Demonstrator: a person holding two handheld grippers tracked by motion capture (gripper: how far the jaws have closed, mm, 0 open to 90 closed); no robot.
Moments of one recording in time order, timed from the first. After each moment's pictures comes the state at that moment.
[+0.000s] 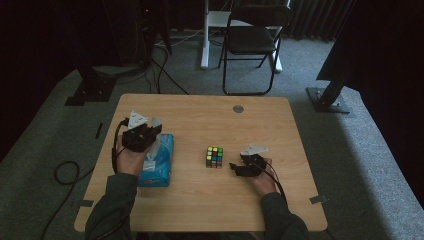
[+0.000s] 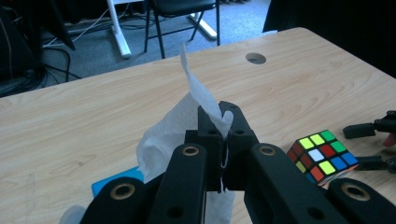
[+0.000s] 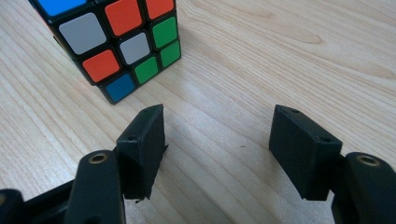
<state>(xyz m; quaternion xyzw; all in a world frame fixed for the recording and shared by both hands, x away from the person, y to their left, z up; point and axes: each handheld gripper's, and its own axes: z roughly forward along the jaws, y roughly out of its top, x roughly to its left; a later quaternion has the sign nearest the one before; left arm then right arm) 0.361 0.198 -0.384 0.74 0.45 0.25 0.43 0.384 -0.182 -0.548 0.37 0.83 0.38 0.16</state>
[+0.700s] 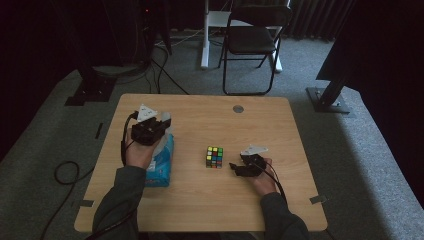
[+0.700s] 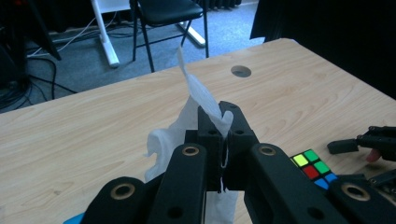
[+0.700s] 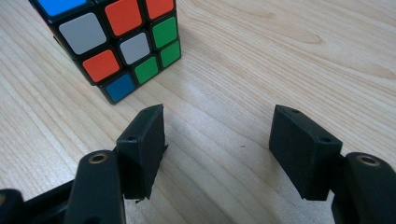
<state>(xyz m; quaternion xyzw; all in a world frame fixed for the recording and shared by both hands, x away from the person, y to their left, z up) 0.376 0.177 -0.374 0.74 0.44 0.24 0.45 0.385 -0.182 -0.548 0.37 0.83 0.38 0.16</state>
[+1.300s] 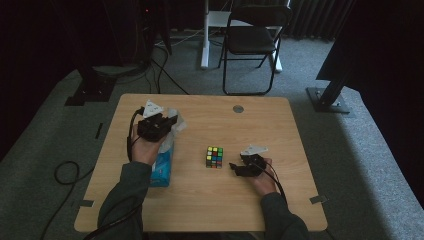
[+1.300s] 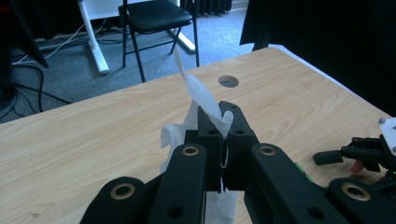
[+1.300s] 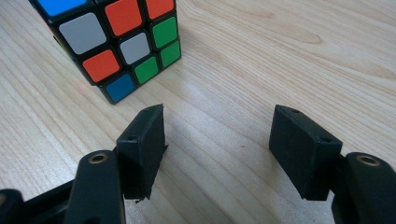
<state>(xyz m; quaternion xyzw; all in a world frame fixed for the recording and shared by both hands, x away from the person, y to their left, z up) 0.382 0.161 -0.366 0.74 0.42 0.23 0.46 0.385 -0.182 -0.548 0.37 0.83 0.38 0.16</state>
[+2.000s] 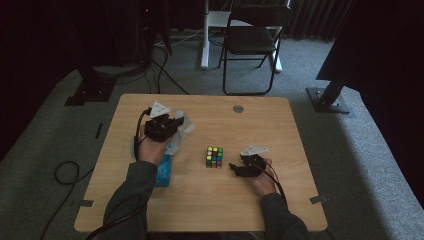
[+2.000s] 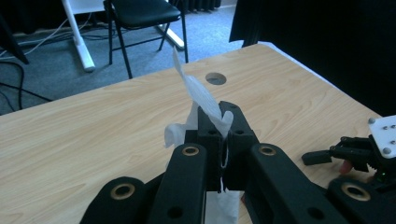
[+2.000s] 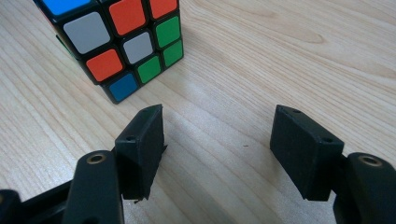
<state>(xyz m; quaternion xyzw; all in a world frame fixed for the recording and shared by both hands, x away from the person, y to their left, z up) 0.389 0.146 -0.376 0.75 0.42 0.21 0.47 0.383 -0.181 -0.548 0.37 0.83 0.38 0.16</state>
